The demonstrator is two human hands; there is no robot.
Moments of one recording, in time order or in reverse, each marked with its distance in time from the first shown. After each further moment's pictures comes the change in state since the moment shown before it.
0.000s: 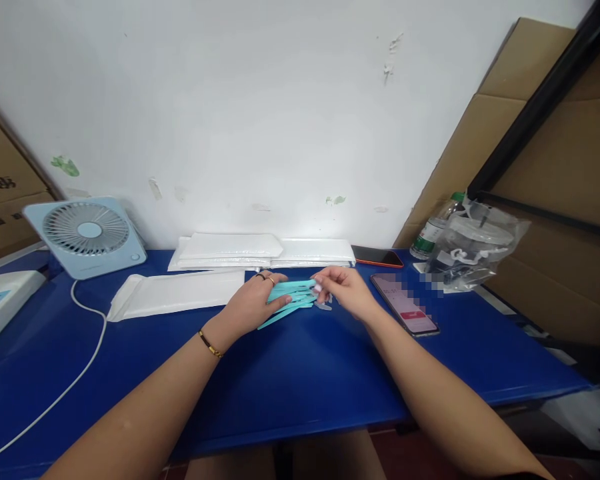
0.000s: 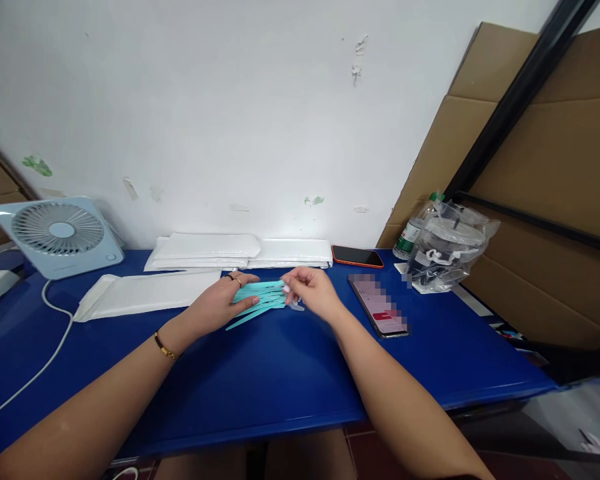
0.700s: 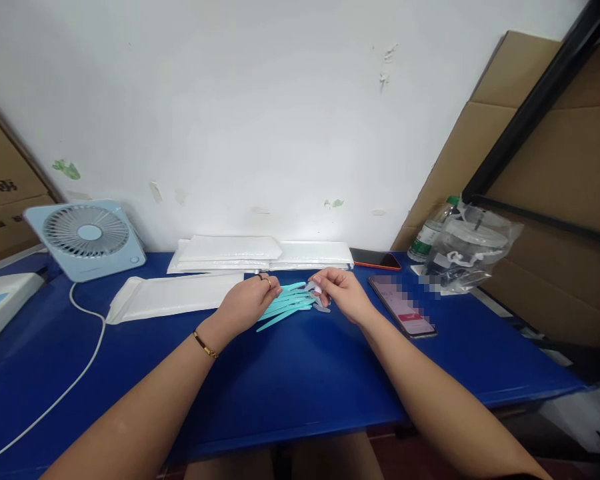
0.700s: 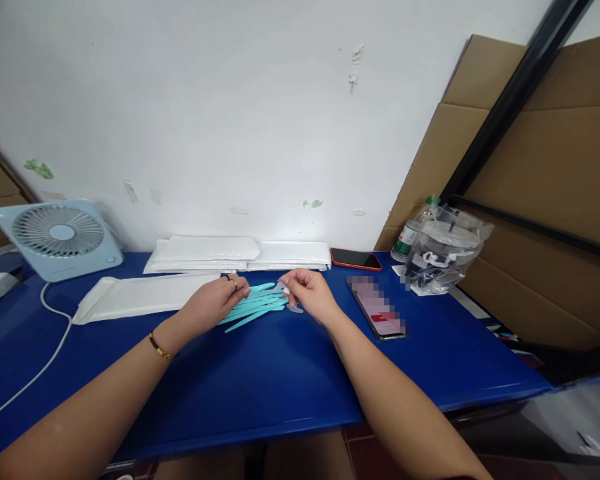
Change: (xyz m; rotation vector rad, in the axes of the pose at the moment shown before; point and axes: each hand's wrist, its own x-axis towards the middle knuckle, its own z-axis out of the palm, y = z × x) left_hand 0.001 0.002 -0.012 0.098 0.031 0.022; right_hand 0.000 0.002 0.007 0.046 0.014 -0.019
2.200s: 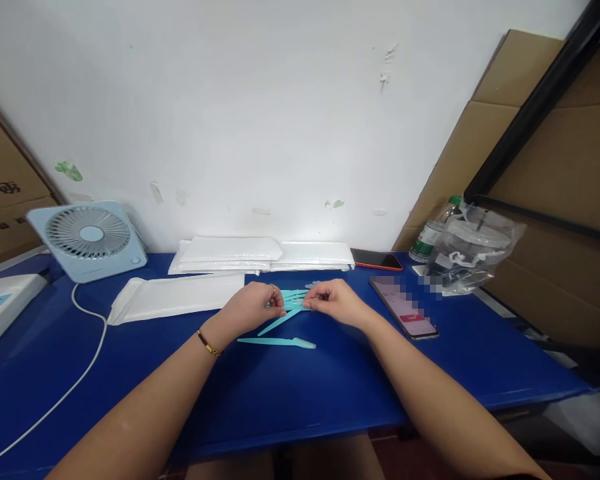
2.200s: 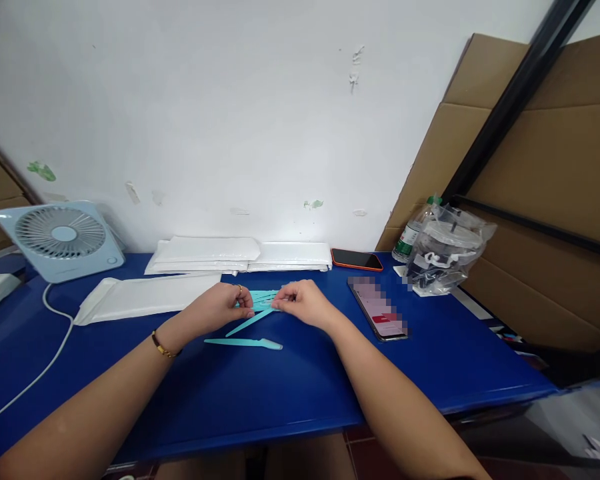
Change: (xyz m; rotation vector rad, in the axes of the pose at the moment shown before) left_hand 0.004 0.007 -0.006 -0.106 -0.230 -0.086; right_hand -0.001 0.000 -0.002 -0.556 -0.214 -0.022
